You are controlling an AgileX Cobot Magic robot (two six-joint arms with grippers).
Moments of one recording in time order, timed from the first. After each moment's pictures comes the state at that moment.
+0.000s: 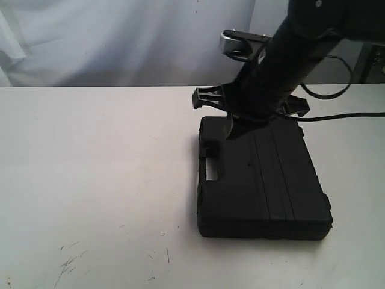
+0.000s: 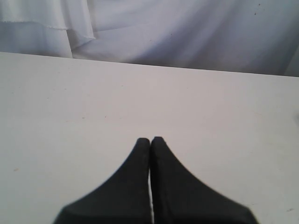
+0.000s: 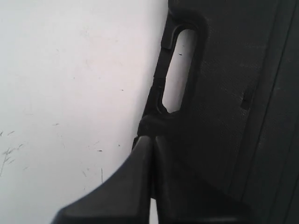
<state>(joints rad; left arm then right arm) 0.03 0.00 0.00 -0.04 0.32 -0.03 0.61 1.78 -1.44 0.20 0.96 0.23</state>
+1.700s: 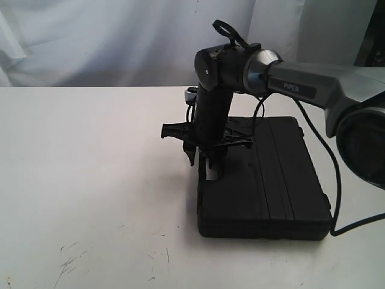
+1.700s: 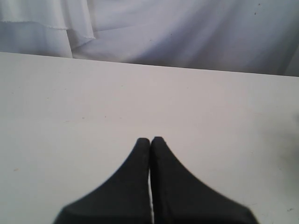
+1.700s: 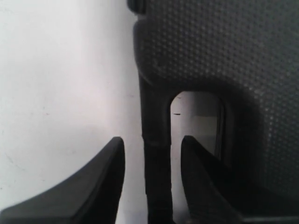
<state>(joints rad) 0.03 0.00 0.00 -0.04 0.32 -0.03 0.68 2.37 -1.96 0.05 1.13 0.61</state>
